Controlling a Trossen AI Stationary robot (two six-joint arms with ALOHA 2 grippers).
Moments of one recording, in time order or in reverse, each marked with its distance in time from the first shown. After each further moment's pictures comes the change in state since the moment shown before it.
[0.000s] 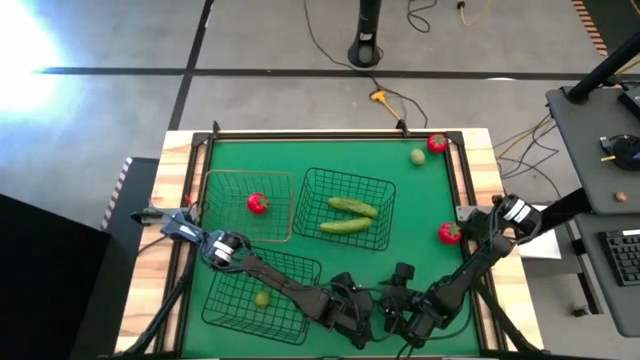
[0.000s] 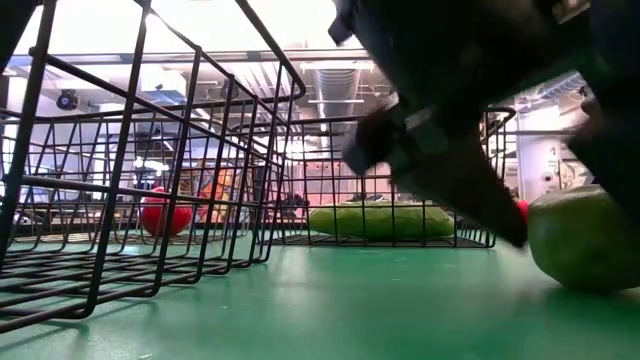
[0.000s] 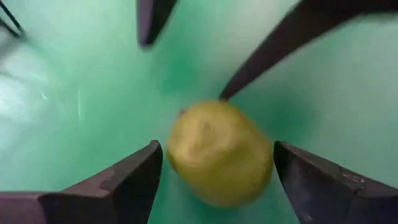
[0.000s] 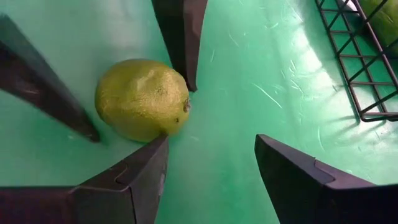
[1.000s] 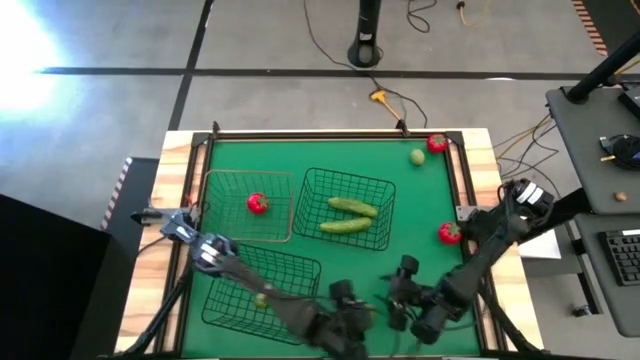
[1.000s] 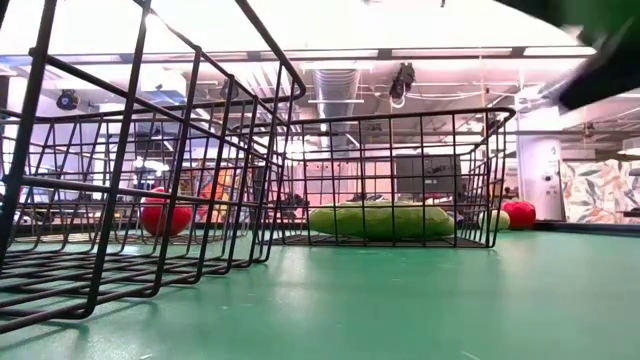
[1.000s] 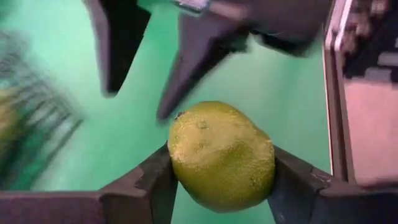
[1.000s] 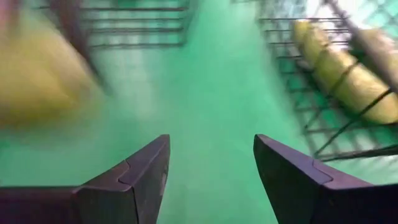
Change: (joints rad) left arm -0.092 -0.081 0.206 -0.207 -0.144 0.139; right arm 0.012 -0.173 0.001 -0.025 0.114 -0.008
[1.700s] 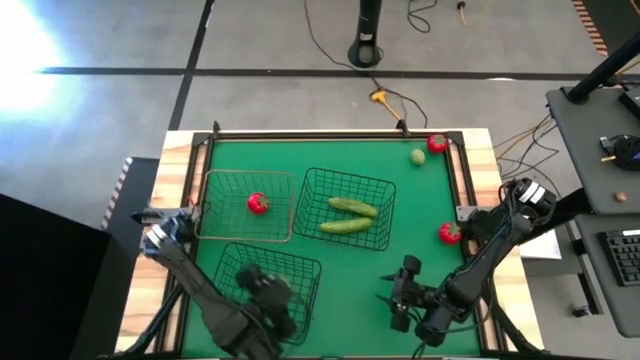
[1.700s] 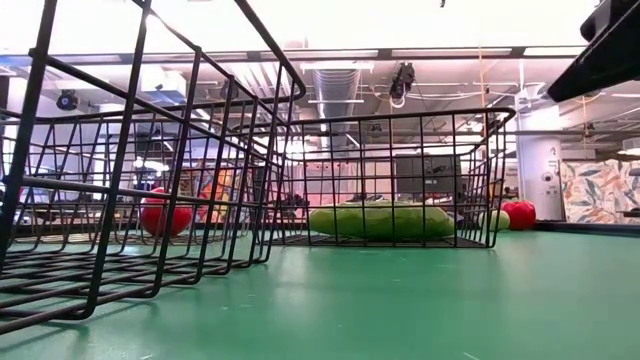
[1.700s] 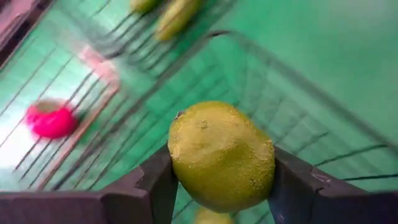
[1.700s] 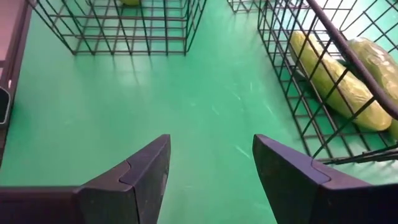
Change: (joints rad) left arm -0.193 -0.377 -0.311 -0.796 -0.010 -0.783; right arm 0.010 -0.013 0.000 -0.010 0.036 -0.011
